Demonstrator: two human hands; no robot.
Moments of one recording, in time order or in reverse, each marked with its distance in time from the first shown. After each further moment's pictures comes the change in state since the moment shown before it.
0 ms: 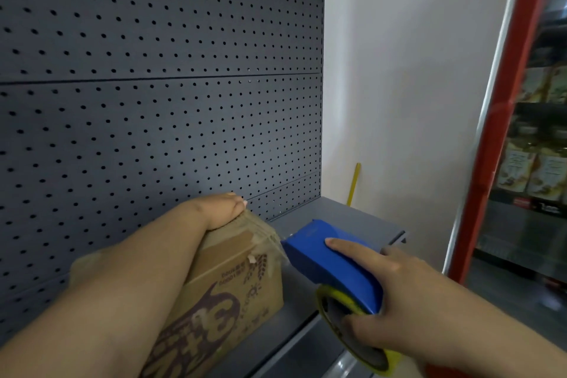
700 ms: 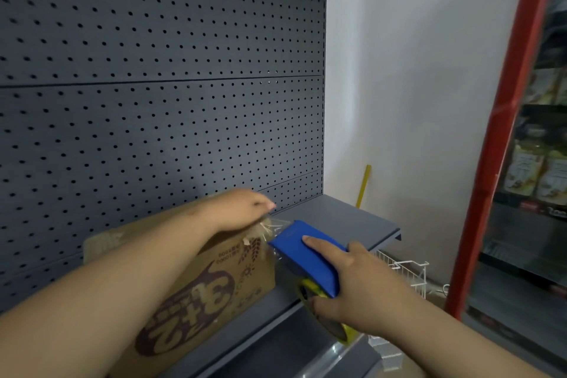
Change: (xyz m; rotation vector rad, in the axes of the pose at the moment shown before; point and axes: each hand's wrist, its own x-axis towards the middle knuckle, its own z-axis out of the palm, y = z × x) left_hand -0.061 0.068 -0.001 -0.113 0.159 0.099; right_hand 0.010 0.015 0.031 -0.057 0.025 -0.036
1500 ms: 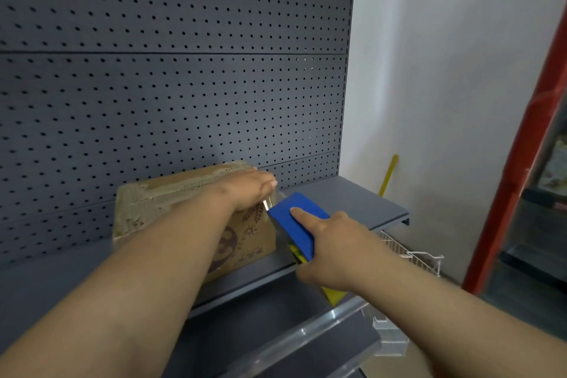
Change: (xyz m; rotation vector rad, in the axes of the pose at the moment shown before) left_hand -0.011 0.007 0.031 0.088 0.032 -0.095; right_hand -0.008 -0.008 -0.011 -0.078 -0.131 -0.064
